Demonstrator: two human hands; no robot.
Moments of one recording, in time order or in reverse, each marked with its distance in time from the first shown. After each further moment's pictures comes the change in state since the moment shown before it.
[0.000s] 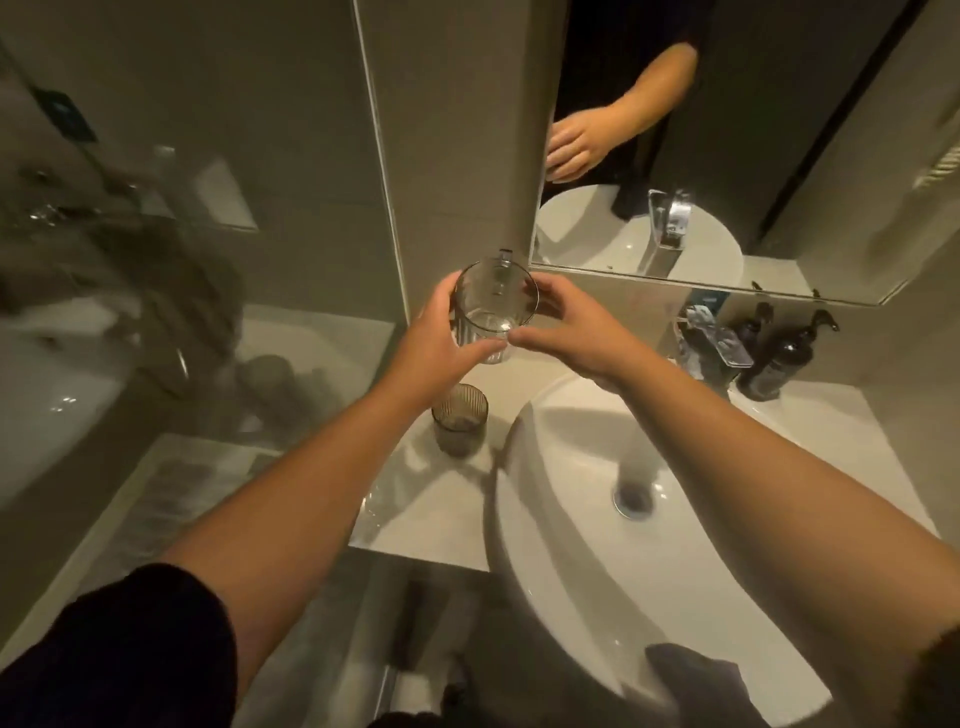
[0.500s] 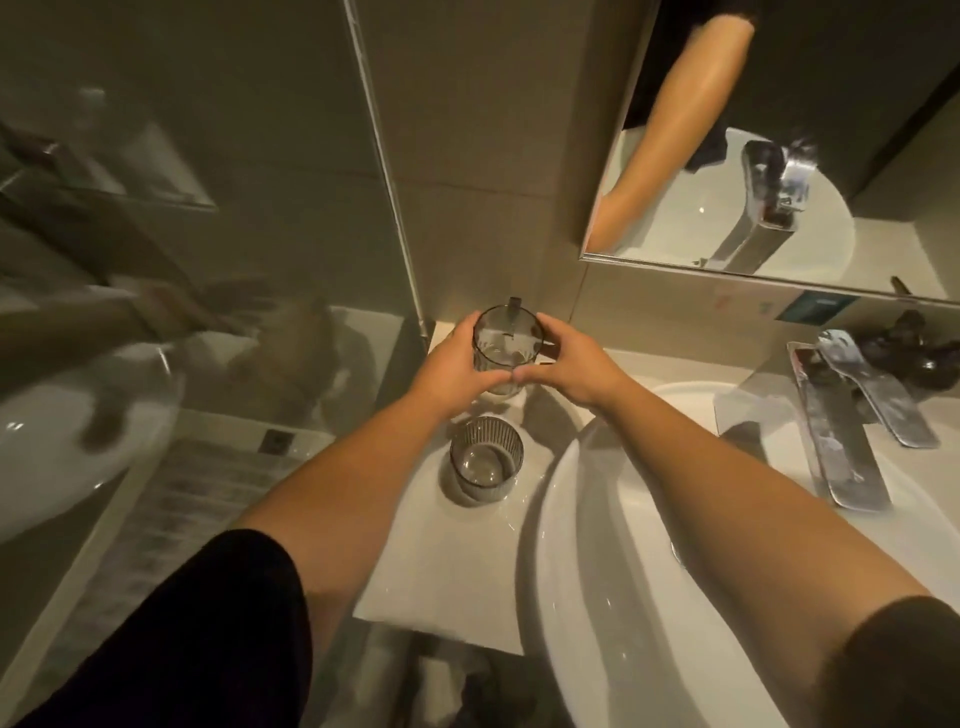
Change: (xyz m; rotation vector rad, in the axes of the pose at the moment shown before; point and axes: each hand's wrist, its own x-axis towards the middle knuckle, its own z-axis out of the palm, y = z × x) left_hand 0.111 -0.129 0.038 0.188 -0.157 -0.177; right_hand 0.130 0.121 0.051 -0.020 -0.125 0.201
